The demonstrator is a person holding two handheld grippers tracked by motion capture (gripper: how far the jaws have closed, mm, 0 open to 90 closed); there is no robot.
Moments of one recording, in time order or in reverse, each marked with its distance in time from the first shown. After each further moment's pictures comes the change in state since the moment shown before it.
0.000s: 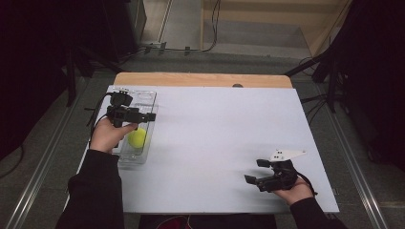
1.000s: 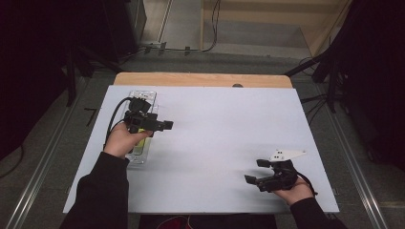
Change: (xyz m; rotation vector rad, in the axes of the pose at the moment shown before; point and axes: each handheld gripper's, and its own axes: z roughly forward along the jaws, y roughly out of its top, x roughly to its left) left arm -0.043 -0.004 0.020 0.024 -0.121 0.099; right arm 0.000 0.000 0.000 -0.003 0.003 0.000
